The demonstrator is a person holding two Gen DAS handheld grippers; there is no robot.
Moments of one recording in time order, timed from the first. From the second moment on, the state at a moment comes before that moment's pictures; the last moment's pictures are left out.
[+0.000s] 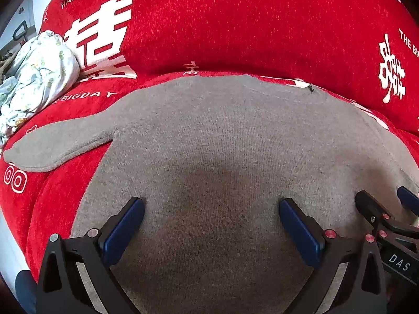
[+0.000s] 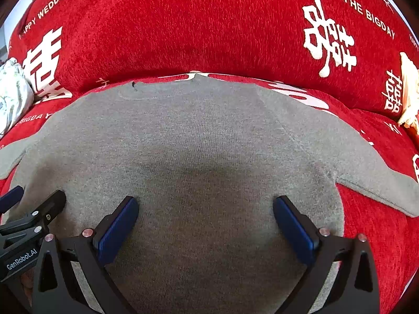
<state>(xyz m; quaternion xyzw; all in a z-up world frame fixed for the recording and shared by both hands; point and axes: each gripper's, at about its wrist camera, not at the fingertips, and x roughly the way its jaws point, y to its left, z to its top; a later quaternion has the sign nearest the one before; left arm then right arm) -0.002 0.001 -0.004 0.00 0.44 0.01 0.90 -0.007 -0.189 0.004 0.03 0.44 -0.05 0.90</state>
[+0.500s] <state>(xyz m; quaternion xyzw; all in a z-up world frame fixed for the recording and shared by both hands) 0.016 0.002 0.002 -0.01 0.50 0.00 0.87 -0.002 -0.189 0.004 0.03 0.45 -0.04 0.89</state>
